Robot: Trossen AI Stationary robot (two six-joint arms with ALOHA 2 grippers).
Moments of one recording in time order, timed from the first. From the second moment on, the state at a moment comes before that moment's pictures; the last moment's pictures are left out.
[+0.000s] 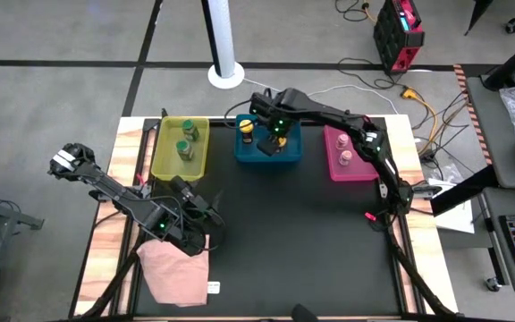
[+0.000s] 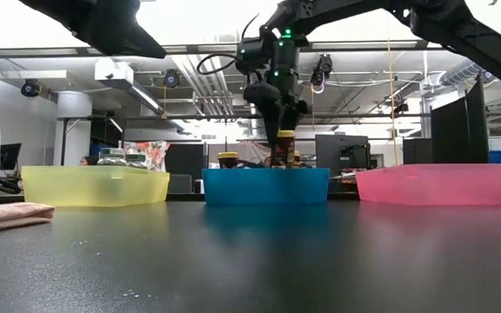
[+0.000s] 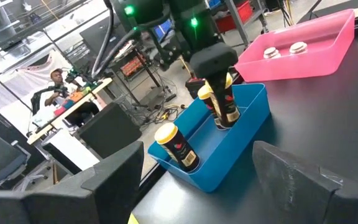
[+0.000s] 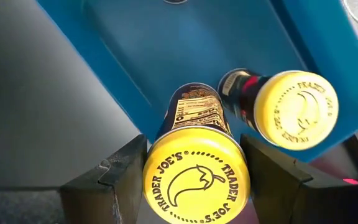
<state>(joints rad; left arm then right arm) -0.55 1.33 0.83 -0.48 -1.40 -0.48 -0.44 2.26 2.25 -1.38 0.04 0.16</state>
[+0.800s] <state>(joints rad) -0.55 1.33 0.83 -0.48 -1.40 -0.48 -0.44 2.32 2.20 -1.22 0.02 0.13</state>
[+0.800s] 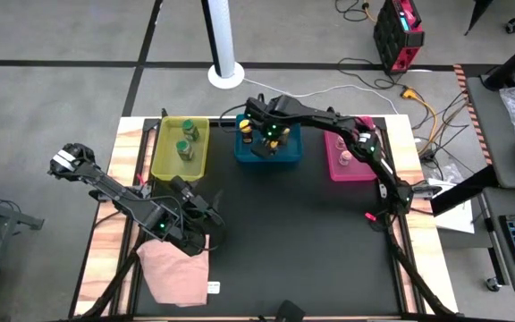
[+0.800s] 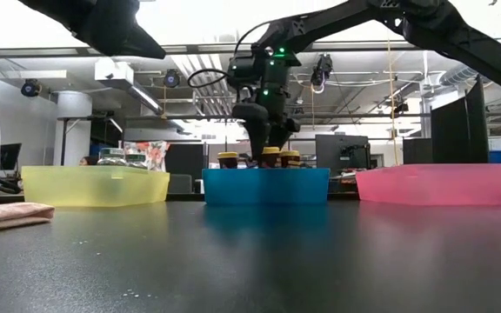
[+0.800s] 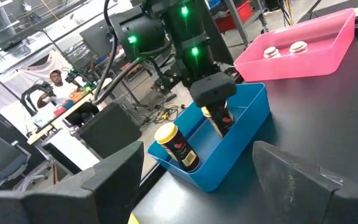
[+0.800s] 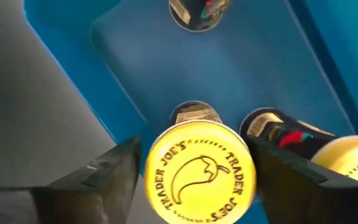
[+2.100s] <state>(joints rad) -0.56 1.33 0.83 -0.48 -1.29 -0.58 -0.37 1.95 1.72 -1.05 0.33 0.12</state>
